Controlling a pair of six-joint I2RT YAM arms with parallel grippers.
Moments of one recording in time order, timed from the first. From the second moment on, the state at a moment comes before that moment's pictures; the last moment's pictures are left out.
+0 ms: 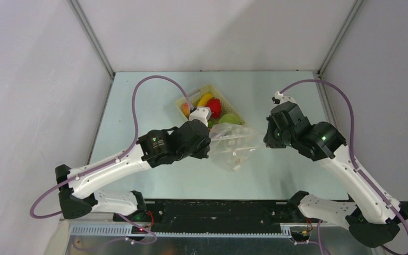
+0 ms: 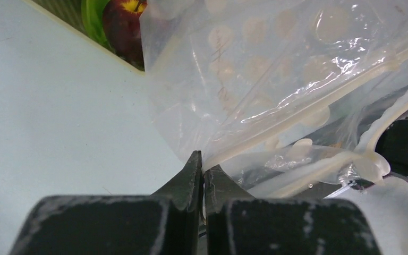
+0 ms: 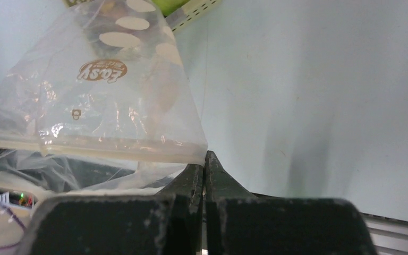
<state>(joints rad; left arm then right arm) -1.11 1.23 1.29 -0.84 -0.34 -0.70 0.71 1.05 1.37 -1.17 0.28 0.59</state>
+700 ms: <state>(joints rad) -1.09 1.04 1.26 -1.04 -0.51 -0.78 0.87 1.12 1.19 -0.64 -0.22 0.48</state>
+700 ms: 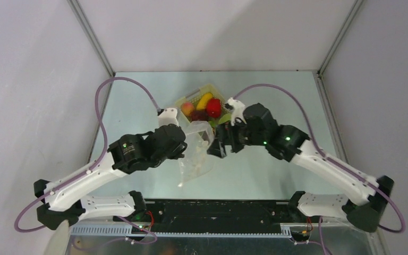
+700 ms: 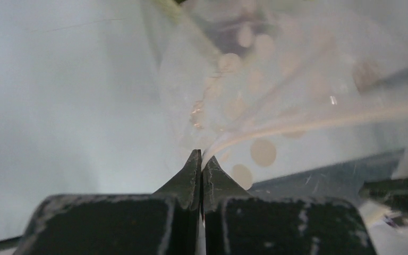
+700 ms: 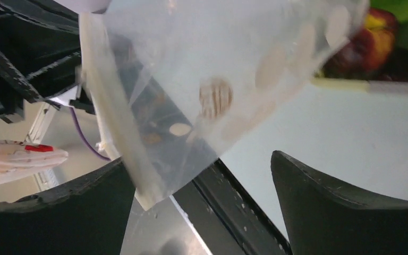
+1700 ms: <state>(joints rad) -0.78 1.12 1.42 -1.56 -0.84 -1.02 0.68 1.51 1.18 -0.35 -0.16 0.38</state>
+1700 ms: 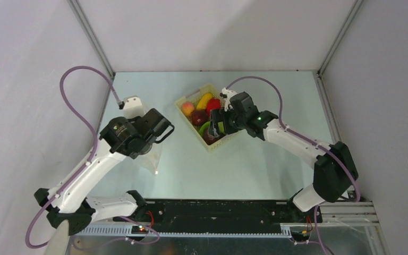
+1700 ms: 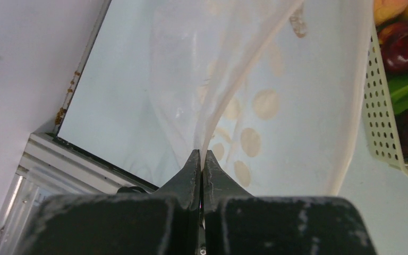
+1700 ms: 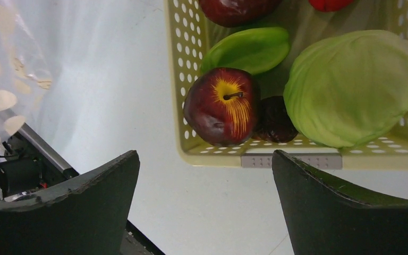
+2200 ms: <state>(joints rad) -0.77 1.34 1.35 -1.28 -0.73 -0.84 0.69 1.69 1.21 -0.32 -0.22 0.37</state>
